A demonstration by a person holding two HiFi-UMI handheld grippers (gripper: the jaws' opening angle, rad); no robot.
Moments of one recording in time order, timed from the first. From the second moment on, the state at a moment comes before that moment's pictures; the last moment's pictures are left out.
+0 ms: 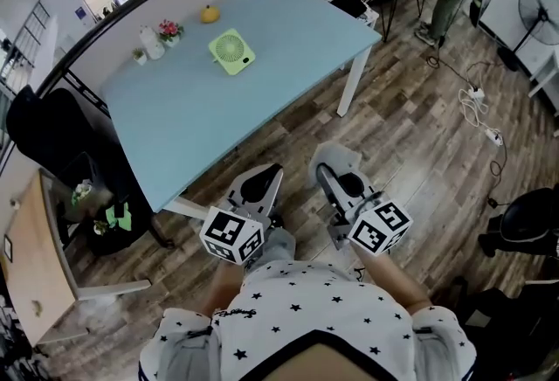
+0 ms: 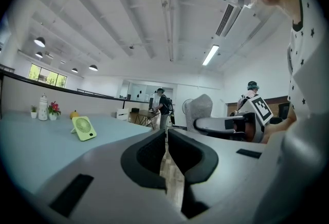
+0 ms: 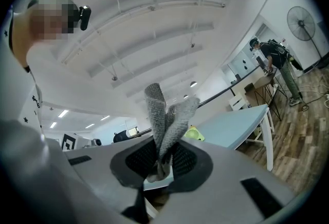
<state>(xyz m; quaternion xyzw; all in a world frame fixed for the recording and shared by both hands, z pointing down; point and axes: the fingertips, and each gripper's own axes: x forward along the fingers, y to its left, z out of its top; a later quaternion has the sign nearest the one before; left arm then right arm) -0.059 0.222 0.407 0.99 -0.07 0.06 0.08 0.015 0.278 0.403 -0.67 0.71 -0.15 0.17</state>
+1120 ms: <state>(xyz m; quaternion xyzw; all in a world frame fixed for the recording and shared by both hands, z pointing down) -0.031 0.022 0.419 0.99 -0.08 0.04 0.11 0.045 0.088 0.402 -0.68 0.70 -0.16 0.12</state>
